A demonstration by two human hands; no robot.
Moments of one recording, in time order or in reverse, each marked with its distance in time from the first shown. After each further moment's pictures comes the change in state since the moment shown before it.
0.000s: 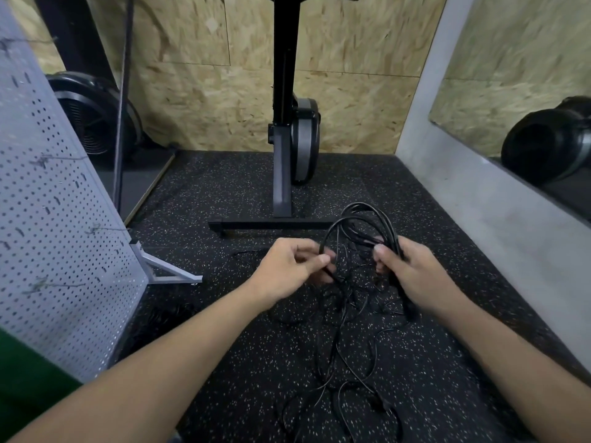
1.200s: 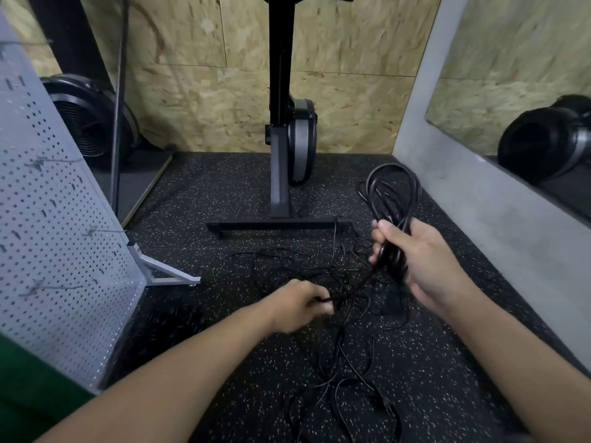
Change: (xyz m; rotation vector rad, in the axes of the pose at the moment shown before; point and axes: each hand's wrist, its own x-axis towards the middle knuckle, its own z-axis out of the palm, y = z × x) left_hand 0.006 -0.057 0.016 0.643 -0.376 0.057; right_hand -0.003 -0.034 -0.003 0.501 0.109 0.165
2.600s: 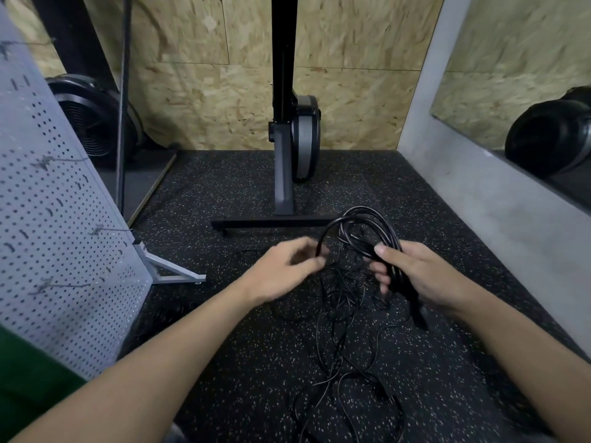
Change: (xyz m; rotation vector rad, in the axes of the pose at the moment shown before) left_hand -0.018 0.013 -0.050 -0.318 0.282 -0.017; right_hand 0.009 0.023 -0.014 -0.159 -0.351 0.157
